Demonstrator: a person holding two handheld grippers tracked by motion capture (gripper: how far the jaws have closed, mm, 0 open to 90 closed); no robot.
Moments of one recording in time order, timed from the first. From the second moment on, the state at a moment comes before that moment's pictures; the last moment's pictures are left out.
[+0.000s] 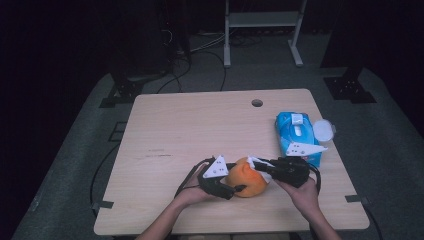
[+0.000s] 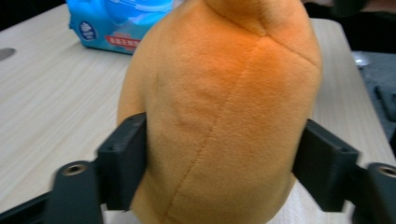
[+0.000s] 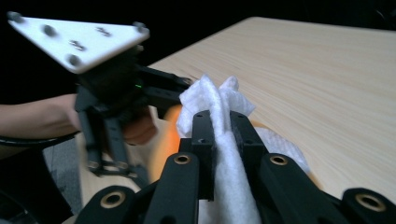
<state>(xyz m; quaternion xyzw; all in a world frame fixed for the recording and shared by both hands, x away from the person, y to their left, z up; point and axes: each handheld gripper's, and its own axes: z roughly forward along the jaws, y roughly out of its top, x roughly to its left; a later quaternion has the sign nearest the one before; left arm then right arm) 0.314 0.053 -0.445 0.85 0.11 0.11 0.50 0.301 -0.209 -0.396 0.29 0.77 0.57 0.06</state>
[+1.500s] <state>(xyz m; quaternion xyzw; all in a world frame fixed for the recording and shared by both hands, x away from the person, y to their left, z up) 0.327 0.076 -0.416 0.81 0.18 0.09 0.55 0.318 -0.212 -0.411 0.31 0.78 0.54 0.01</state>
